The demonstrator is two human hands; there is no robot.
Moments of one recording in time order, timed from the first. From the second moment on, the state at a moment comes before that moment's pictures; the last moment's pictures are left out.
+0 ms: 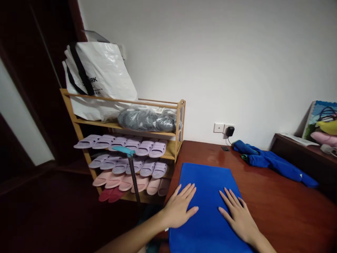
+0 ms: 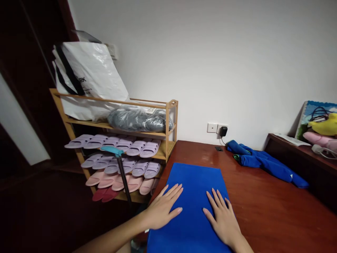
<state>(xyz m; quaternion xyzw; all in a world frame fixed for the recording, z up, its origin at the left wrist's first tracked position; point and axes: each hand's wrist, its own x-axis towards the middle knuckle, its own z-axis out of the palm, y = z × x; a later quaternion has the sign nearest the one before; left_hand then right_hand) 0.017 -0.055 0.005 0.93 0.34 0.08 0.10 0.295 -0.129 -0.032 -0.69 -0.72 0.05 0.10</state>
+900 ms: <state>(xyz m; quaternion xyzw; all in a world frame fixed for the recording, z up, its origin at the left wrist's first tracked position) 0.015 -0.065 0.001 0.94 0.31 0.07 0.10 0.283 -0.135 -0.033 -0.67 -0.74 0.01 0.09</state>
